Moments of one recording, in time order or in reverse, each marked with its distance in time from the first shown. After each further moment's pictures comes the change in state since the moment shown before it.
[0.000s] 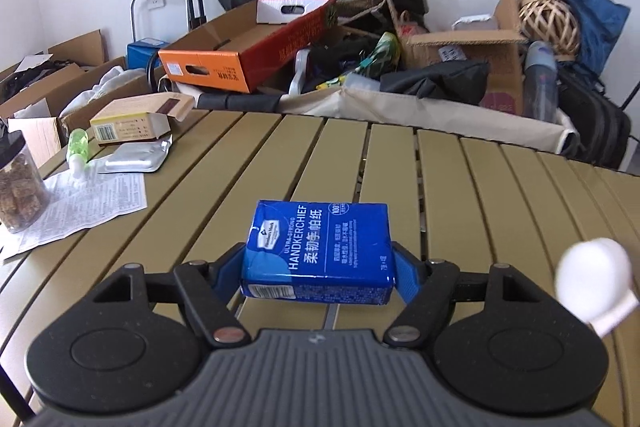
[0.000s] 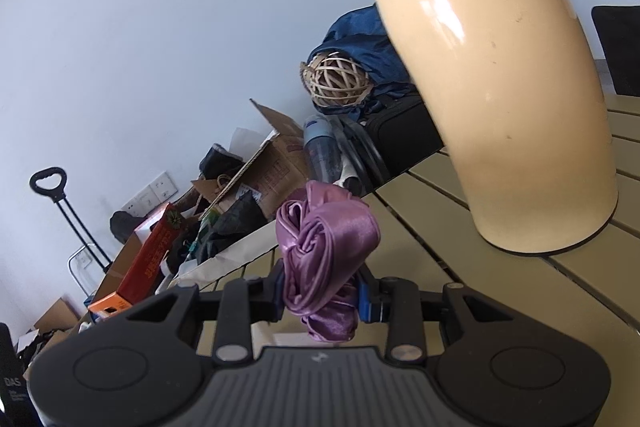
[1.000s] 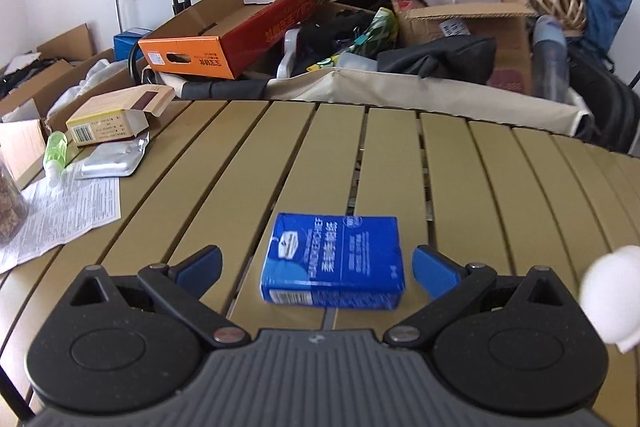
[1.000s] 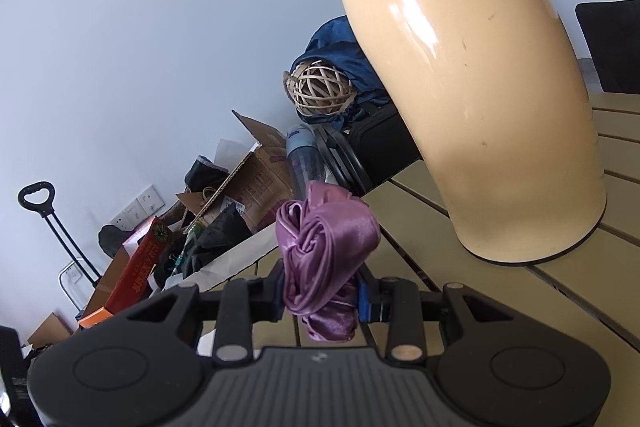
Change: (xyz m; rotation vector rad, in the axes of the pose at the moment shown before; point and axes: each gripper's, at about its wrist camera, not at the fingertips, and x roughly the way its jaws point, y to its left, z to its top) left arm 0.051 -0.013 0.015 0.041 0.070 0.028; right arm 0.009 -0.021 0.005 0.047 -0.037 -0.041
